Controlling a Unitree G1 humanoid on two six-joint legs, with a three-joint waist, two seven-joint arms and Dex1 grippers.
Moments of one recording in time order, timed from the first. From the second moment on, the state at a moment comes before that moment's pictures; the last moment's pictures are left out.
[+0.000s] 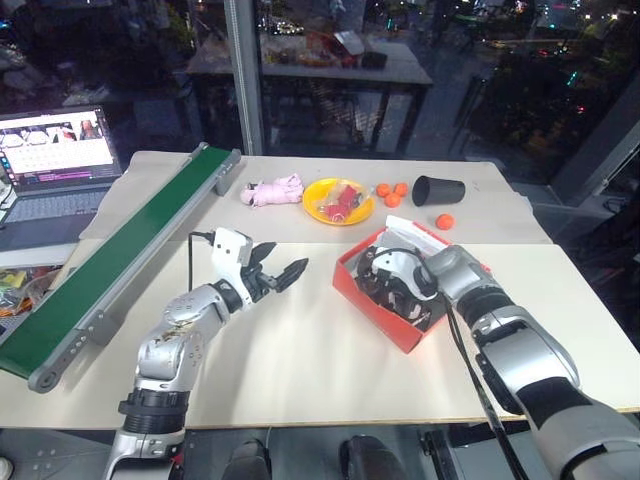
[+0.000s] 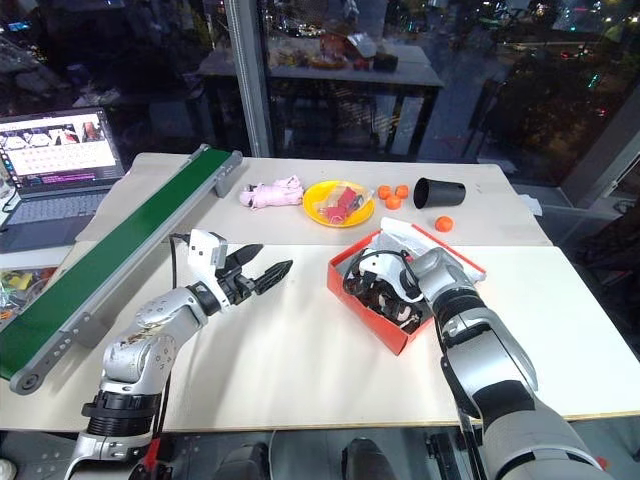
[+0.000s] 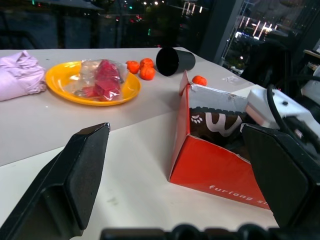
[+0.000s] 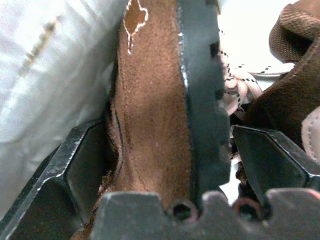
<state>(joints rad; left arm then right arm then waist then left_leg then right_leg) -0.34 0.33 0.04 -0.14 -0.45 0.50 -0.55 -0.99 -0.42 0.37 0.99 -0.21 0.25 1.14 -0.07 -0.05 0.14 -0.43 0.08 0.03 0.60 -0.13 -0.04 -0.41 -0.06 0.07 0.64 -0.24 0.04</state>
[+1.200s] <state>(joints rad) -0.68 0.43 -0.22 0.13 -0.35 0.46 -1.09 -0.03 -0.64 -0.26 -0.35 0.02 0.91 0.59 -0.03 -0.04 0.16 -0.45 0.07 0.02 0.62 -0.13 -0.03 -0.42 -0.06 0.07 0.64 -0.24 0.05</state>
